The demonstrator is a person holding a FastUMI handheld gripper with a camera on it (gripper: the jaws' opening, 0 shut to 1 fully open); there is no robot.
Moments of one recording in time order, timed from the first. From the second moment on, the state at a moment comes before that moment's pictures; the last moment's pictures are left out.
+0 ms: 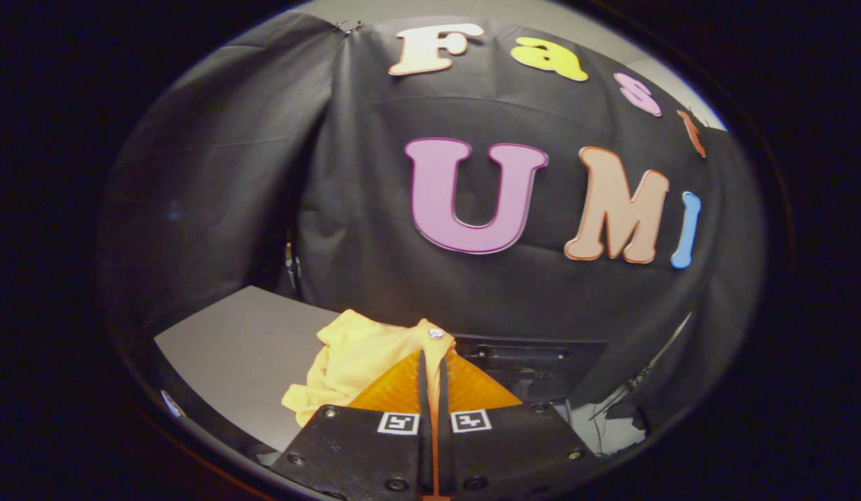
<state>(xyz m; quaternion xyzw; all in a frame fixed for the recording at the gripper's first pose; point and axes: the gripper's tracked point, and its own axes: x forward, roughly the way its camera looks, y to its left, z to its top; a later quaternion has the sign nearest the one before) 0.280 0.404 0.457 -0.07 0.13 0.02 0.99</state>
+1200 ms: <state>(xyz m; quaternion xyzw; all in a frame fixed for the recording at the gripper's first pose) 0.291 0.401 0.469 -0.07 0.11 -0.08 0.99</state>
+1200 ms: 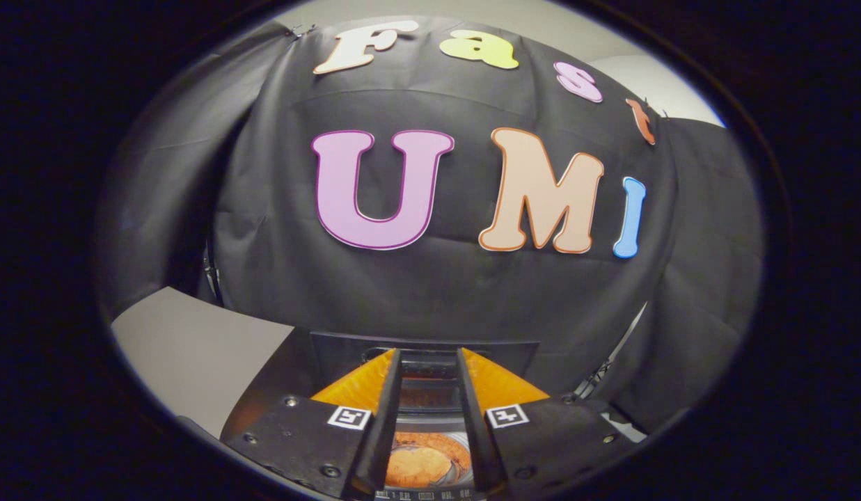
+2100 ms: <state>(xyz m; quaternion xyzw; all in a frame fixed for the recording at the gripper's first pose) 0.421 0.409 0.417 -0.04 0.14 -0.09 0.98</state>
